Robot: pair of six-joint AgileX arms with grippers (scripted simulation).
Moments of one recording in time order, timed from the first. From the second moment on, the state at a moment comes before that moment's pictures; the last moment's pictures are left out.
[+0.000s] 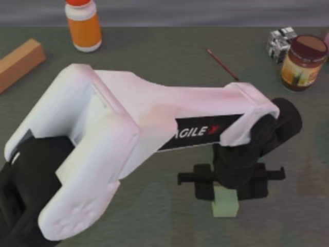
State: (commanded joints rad) left arm -1.00 2.35 1.78 -0.99 -0.02 -0.99; right arm 0.00 0.00 0.00 0.00 0.00 0.00
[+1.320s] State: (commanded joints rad) left arm -0.99 2.28 1.94 -1.22 -0.02 -1.00; right arm 0.00 0.00 0.00 0.00 0.00 0.00
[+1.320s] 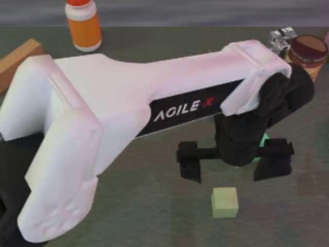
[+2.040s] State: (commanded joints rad) left arm -0.90 2.30 1.95 -1.22 -0.02 -0.72; right arm 0.00 0.00 0.00 0.00 0.00 0.00
